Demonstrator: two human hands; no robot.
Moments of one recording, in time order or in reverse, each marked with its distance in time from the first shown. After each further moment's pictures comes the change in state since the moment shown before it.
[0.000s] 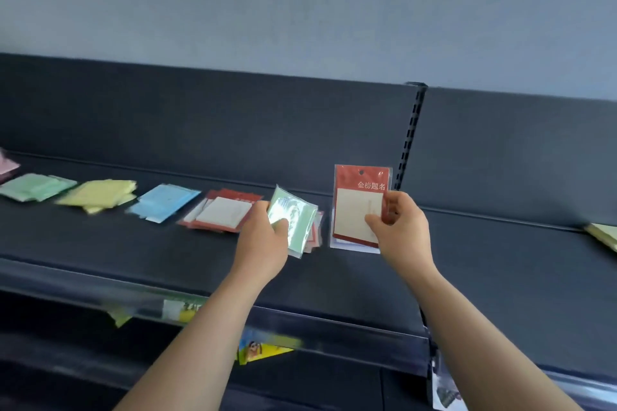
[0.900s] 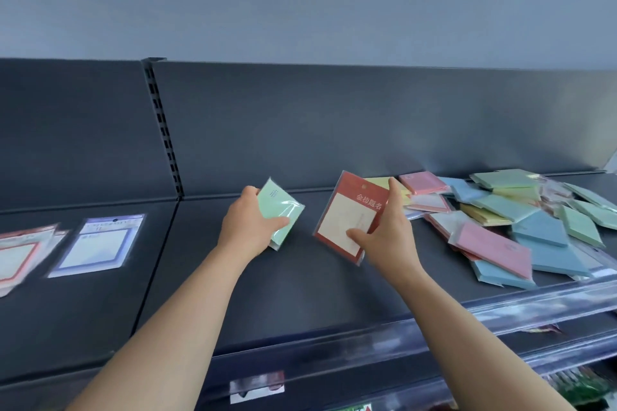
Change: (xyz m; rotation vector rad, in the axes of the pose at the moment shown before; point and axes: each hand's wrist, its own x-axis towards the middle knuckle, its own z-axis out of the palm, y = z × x) left_hand -0.055 0.173 0.305 0.125 -0.328 0.179; right_hand 0.017 0.155 -0.314 -0.219 0.200 0.157
